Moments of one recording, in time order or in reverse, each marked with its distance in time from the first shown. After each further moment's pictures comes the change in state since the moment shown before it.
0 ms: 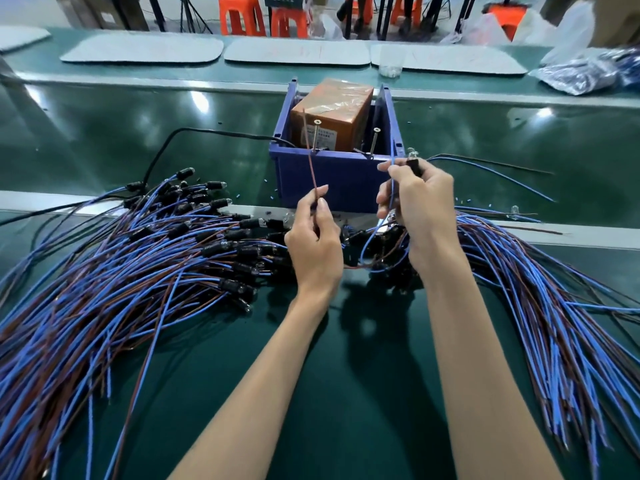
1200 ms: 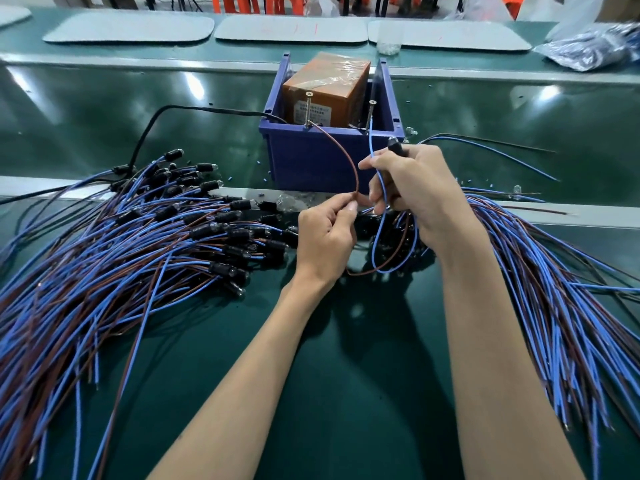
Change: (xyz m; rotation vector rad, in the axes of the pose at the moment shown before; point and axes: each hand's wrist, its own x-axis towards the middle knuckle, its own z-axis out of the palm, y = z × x) left_hand -0.012 0.006 -0.004 0.014 -0.322 0.039; right_hand 0.004 0.000 -0.010 -0.212 -0.256 0.037
